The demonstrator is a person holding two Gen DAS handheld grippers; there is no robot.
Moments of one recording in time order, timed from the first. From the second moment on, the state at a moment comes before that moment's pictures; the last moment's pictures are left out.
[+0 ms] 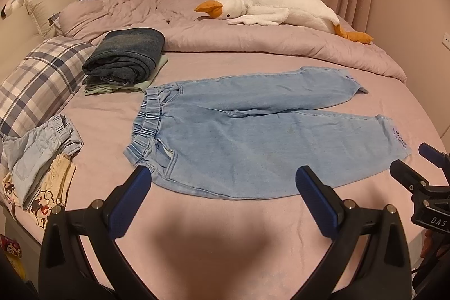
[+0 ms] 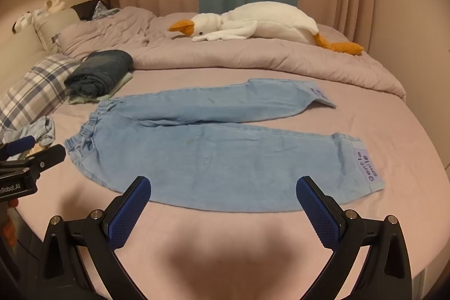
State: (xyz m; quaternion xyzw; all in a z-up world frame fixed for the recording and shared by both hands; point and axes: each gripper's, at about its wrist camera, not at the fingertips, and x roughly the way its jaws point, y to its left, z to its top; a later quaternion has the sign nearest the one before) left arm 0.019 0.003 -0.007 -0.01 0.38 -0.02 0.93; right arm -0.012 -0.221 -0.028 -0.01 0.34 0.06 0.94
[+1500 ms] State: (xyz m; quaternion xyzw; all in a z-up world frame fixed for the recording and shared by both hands) left arm 0.079 0.167 -0.130 -0.33 0.40 0.03 0.85; right arm 0.021 -0.079 -0.140 -0.28 0.33 0.26 0.87
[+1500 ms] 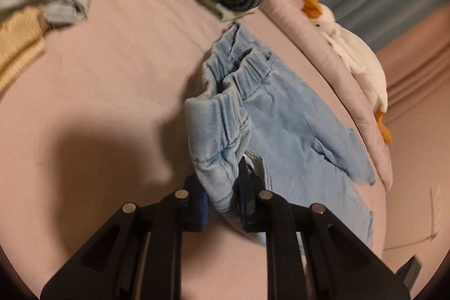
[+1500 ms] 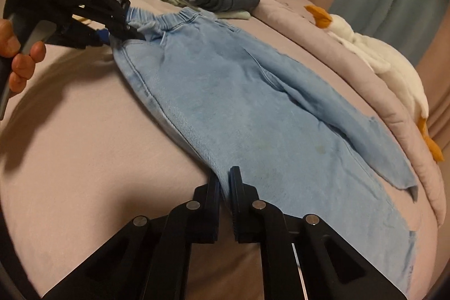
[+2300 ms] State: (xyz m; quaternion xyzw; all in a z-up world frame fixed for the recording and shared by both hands) left arm 0.068 0.124 -0.082 -0.19 0.38 -0.03 0.91; right arm 0.024 -0.381 -0.126 0.29 0.41 0.06 0.86
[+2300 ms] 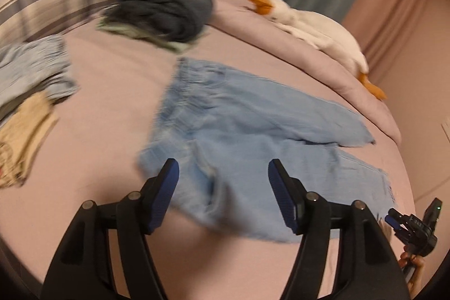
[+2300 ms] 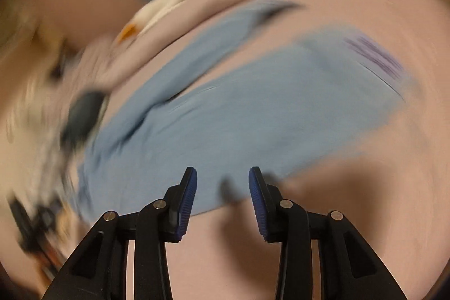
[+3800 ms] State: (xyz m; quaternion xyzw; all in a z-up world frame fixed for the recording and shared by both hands) left arm 0.095 0.082 -0.139 -0.02 0.46 0.00 0.89; right arm 0.029 -0.451 -0.159 0.31 0.40 -0.09 0.86
